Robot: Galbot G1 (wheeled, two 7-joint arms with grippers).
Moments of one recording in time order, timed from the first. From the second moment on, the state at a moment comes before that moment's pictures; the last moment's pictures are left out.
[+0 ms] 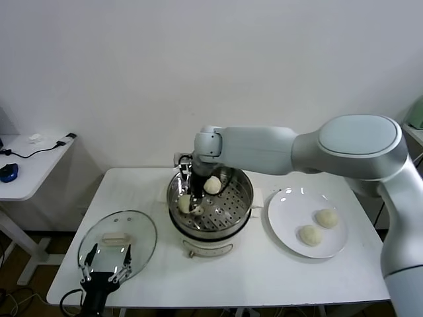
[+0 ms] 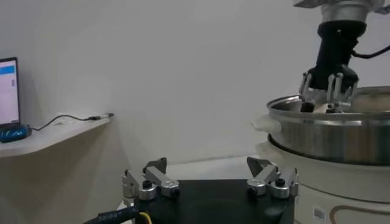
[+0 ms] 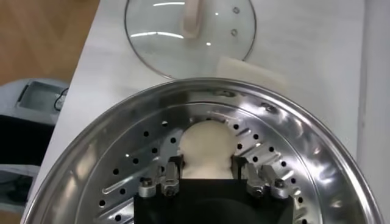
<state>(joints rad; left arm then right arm) 1.82 -1.50 -0.71 -2.08 -0.05 -0.16 0.05 0.60 1.49 -1.61 1.04 0.92 -0.44 -0.85</state>
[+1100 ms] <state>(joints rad) 1.81 -1.49 -0.70 -2.08 -0.04 -0.15 0.05 0.89 0.93 -1.67 1.44 0.74 -0.36 -0.95</state>
